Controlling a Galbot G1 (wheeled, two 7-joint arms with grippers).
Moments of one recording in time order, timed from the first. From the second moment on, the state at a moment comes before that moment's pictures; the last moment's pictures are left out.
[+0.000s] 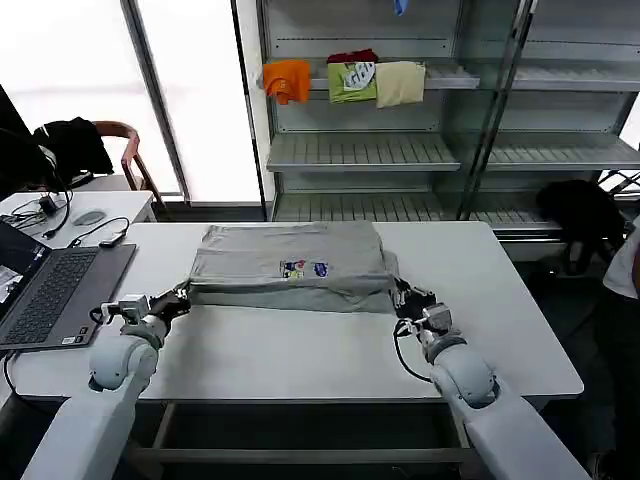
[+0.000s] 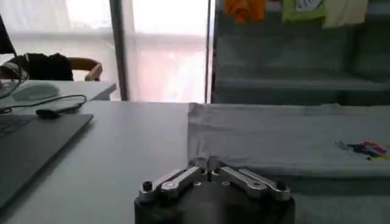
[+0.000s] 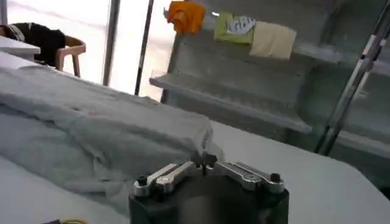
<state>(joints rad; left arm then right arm) 0.87 -1.04 -0.39 -1.49 -0.57 0.41 -0.08 -0.85 1.07 0.09 1.68 0.34 -0.39 0.17</state>
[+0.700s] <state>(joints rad) 0.90 -1.00 -0.41 -1.54 -0.49 0.42 -0.07 -0.87 1.05 0.10 1.70 0.34 -0.45 0.17</state>
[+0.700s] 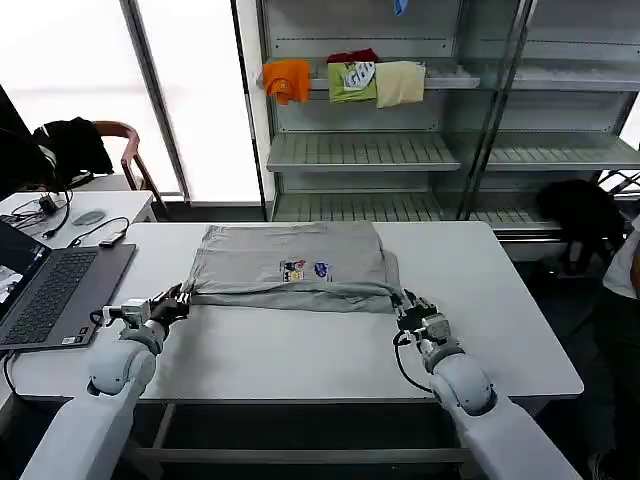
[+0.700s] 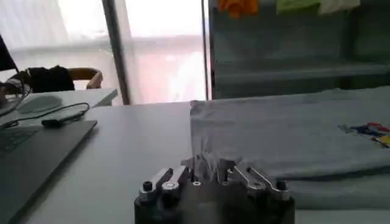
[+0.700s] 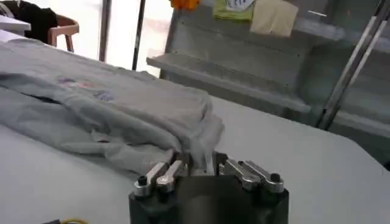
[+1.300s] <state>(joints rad) 0.96 -0.99 -0.48 -1.69 -0.54 0.52 -0.10 -0.97 0.98 0.25 1.82 0.36 -0.44 0.12</state>
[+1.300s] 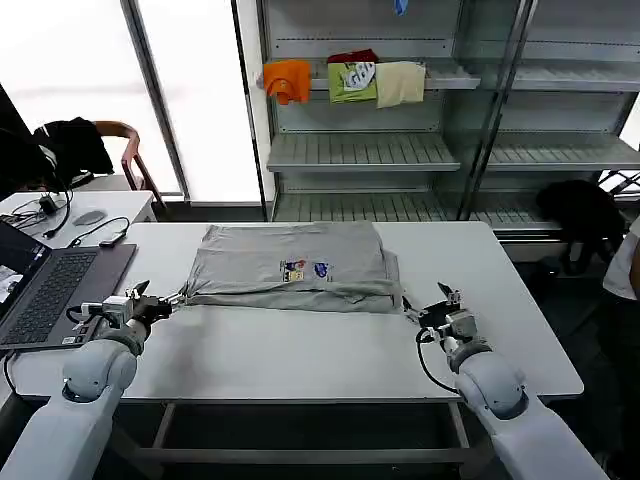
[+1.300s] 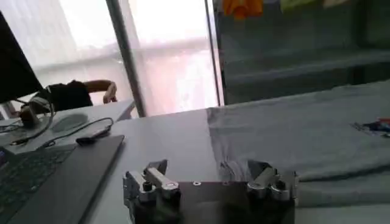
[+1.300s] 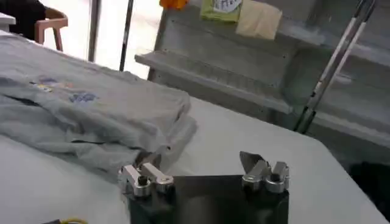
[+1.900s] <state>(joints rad) 0.95 -1.03 -0.49 -1.62 -0.66 0.51 -0.09 -0.96 1.05 0.18 1.77 0.44 -0.37 0.05</state>
